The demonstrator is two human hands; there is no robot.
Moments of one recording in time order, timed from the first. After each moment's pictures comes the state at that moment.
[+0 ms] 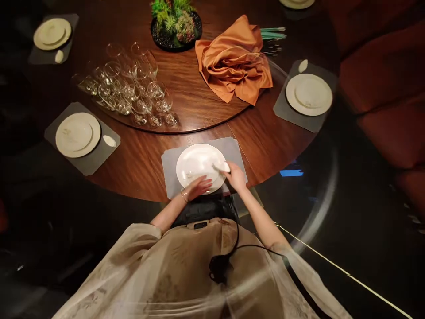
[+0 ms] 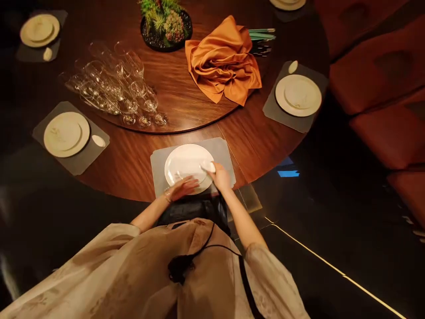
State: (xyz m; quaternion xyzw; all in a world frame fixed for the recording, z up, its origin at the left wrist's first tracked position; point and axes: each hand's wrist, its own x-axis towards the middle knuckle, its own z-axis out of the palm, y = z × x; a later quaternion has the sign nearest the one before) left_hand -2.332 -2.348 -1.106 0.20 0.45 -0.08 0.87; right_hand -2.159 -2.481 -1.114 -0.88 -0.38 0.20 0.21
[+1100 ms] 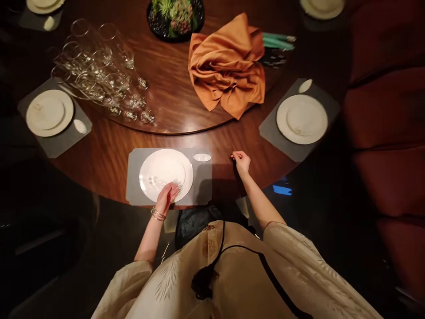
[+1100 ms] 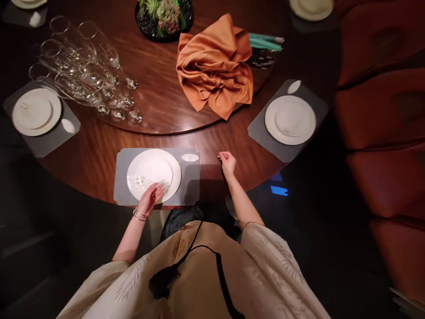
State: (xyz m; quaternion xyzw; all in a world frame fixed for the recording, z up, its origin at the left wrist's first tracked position) left_hand -2.271 -2.420 -1.098 0.20 0.64 0.20 0.71; right_hand -1.922 -2.493 -1.190 -0.81 -0.19 0.27 0.49
